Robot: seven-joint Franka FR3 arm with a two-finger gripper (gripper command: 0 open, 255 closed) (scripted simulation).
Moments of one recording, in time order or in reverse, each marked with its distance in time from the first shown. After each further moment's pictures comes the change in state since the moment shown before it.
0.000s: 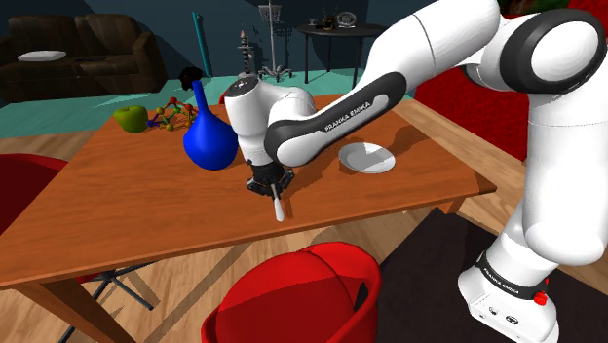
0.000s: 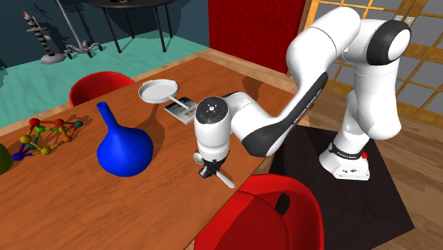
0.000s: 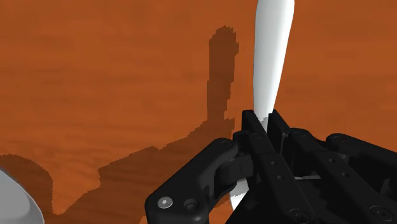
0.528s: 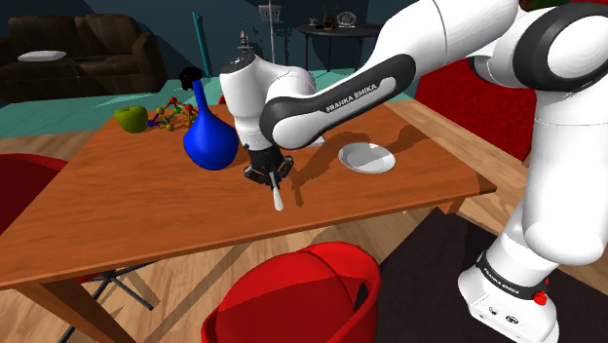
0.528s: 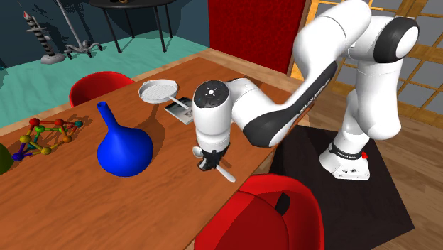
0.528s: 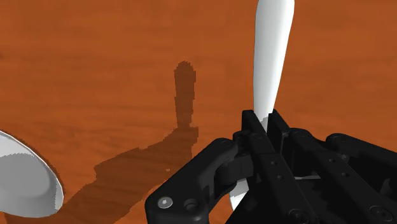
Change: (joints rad) arm -0.005 -0.042 0.015 0.050 0.035 -0.081 -0.032
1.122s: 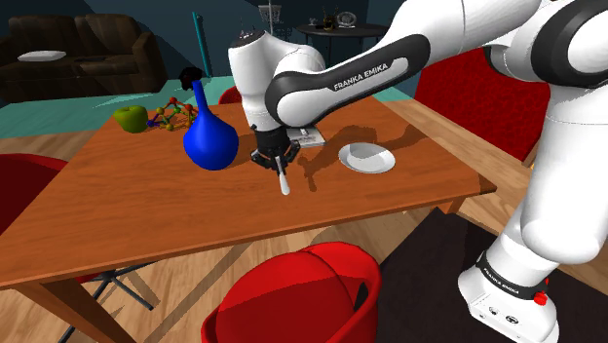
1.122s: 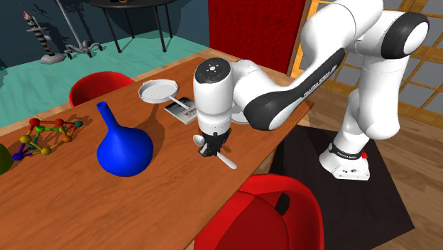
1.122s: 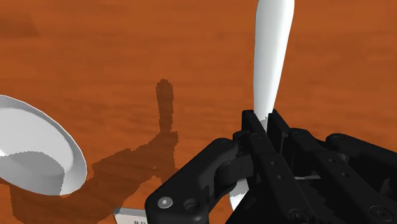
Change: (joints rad) arm -0.048 -0.073 0.002 -0.001 0.044 -0.046 -0.073
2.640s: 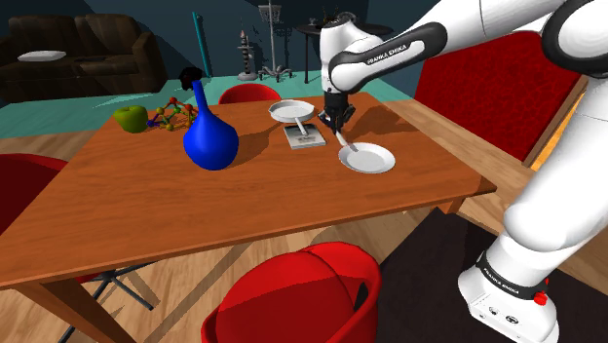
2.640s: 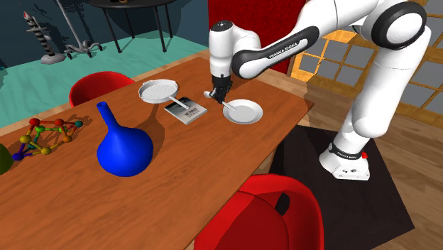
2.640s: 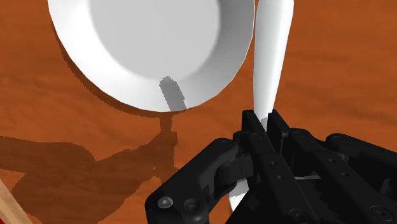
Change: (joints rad) arm -0.356 -0.169 -0.202 -0.206 0.089 0.194 -0.543
